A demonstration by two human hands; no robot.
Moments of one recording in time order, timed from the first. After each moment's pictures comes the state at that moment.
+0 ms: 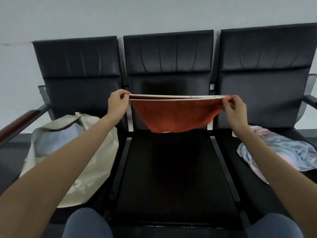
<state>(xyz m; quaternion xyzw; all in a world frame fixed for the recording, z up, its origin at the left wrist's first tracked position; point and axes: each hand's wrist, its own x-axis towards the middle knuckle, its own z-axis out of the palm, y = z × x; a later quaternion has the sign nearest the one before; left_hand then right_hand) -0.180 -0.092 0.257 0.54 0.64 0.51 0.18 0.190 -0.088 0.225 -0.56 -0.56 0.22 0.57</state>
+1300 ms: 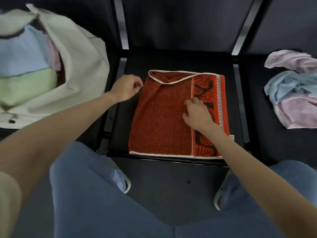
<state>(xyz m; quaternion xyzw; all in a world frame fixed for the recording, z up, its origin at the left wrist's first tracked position) -0.204 -0.099 0.019 0.75 0.62 0.12 0.19 0.077 -0.148 0.013 -0.60 -0.79 0.15 -0.03</state>
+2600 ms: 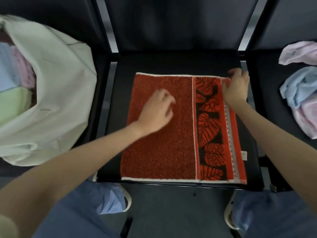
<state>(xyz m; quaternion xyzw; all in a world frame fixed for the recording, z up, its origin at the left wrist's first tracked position) -0.093 -0.106 -0.019 0.81 0.54 0.19 0.12 0.163 -0.015 -0.030 -0.74 -0.62 0.13 0.24</state>
